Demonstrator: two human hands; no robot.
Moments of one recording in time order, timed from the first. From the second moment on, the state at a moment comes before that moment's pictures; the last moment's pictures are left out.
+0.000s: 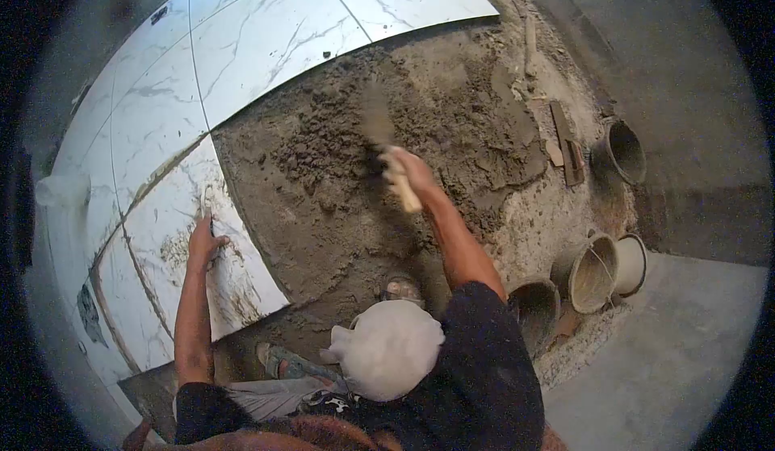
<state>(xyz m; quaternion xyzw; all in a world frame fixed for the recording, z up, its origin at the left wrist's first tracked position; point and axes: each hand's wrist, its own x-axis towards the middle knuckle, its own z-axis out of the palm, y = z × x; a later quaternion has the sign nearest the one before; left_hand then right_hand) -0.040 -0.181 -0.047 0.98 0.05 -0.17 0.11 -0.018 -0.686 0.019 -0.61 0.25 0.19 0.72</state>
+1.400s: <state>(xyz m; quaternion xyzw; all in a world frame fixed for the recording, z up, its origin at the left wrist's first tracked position) -0.082 -0.208 -0.003 0.93 -0.05 -0.36 0.02 0.054 -0.941 -0.008 -0.96 0.24 0.08 0.09</state>
